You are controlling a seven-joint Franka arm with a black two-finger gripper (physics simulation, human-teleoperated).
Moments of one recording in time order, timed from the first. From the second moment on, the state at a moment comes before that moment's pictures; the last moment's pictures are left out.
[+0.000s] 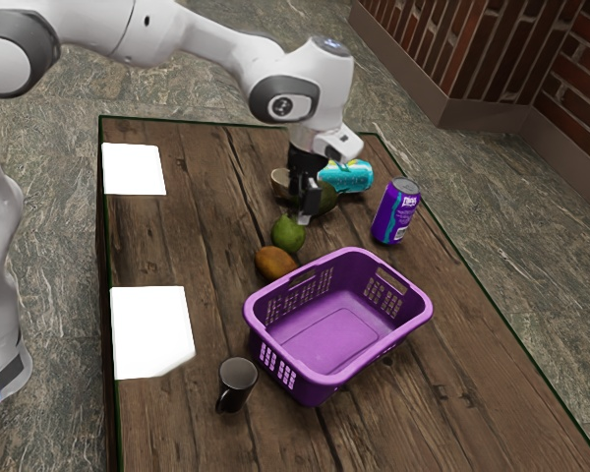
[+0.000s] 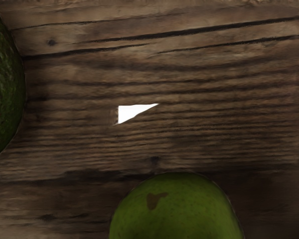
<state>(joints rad) -0.20 -0.08 0.28 -2.02 0.05 2.01 0.12</state>
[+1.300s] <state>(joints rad) -0.22 -0.02 0.29 -2.12 0.04 2.15 0.13</state>
